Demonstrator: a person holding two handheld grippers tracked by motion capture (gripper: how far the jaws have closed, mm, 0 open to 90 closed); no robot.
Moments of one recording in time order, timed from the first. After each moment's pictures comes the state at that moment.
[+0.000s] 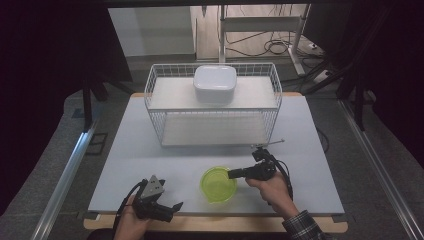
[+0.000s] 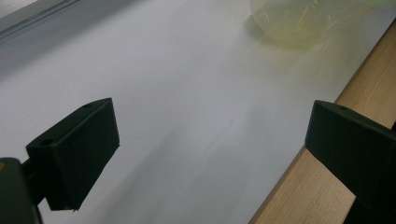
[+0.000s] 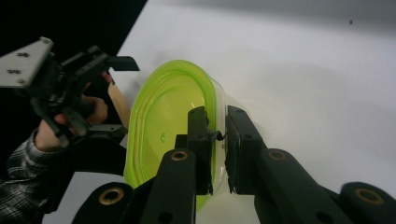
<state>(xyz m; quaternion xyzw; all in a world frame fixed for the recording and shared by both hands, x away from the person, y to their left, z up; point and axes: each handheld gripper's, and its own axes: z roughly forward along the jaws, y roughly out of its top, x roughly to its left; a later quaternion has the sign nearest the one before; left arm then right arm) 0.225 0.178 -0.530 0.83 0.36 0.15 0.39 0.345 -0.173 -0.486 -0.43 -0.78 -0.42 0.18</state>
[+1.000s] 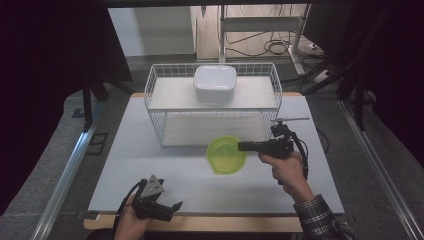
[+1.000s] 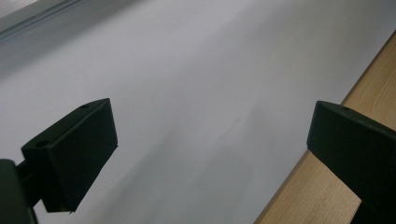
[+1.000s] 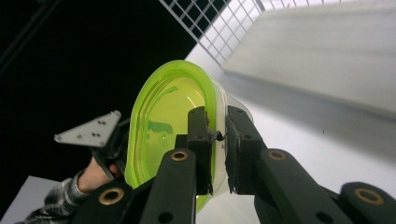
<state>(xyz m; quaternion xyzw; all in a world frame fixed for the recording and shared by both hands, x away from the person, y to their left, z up) 0.226 0.179 -0.531 0.83 0.36 0.15 0.39 0.360 -0.198 -0.400 -0.41 -0.74 -0.51 0.13</state>
